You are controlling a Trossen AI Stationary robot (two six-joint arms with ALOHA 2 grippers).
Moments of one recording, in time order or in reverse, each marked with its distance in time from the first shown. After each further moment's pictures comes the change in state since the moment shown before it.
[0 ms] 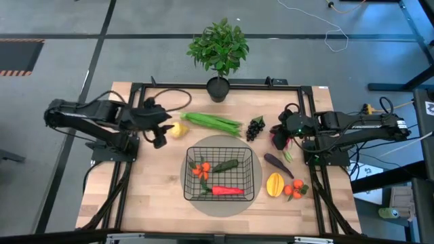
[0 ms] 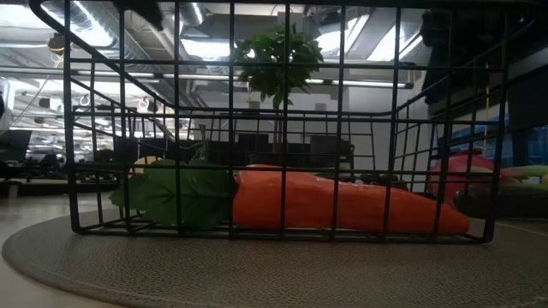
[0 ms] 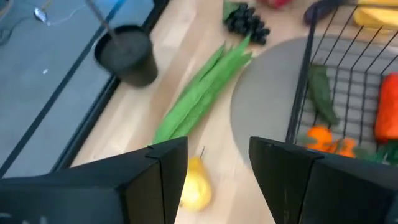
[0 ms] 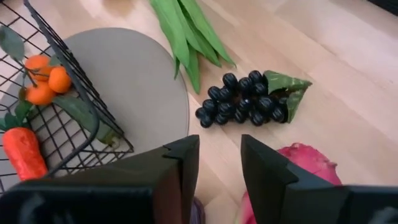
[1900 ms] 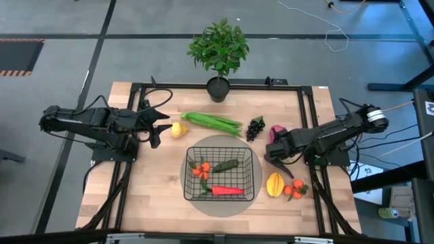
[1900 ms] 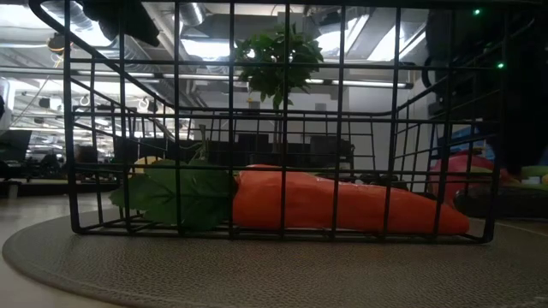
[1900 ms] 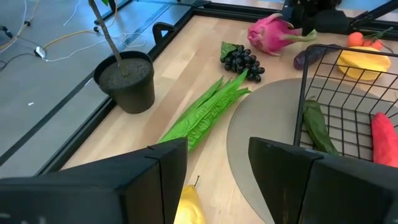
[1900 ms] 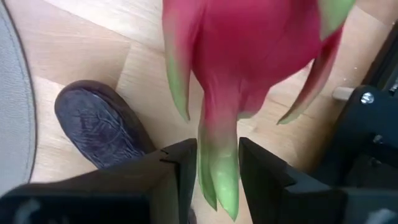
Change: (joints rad) left arm 0.023 -0.296 -0.367 0.357 -0.007 0.071; right arm 0.207 0.478 -0.001 -0.316 -0.164 0.725
